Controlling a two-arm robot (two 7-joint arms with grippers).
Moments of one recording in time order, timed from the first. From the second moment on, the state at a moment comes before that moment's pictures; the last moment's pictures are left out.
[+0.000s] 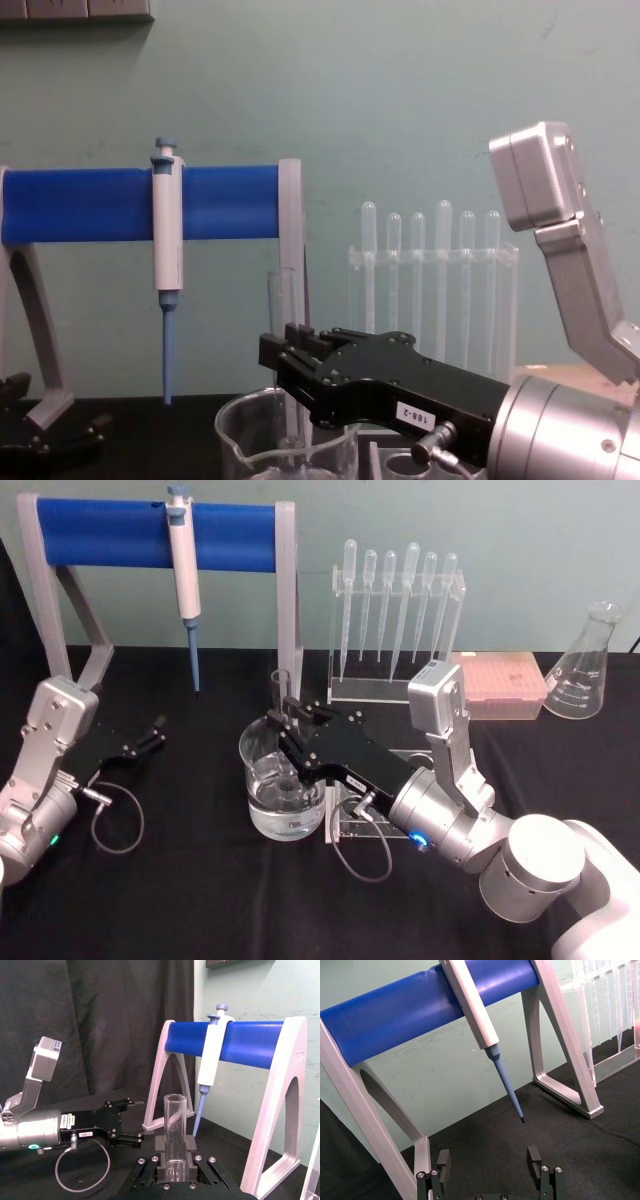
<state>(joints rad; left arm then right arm) -0.20 0.60 0.45 -1.41 -0.25 -0.12 0.03 0.28 0.24 -0.50 -1.40 0.33 -0.16 0.47</state>
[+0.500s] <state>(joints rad) -0.20 0.60 0.45 -1.41 -0.25 -0.12 0.03 0.28 0.24 -0.50 -1.40 0.33 -0.16 0.47</state>
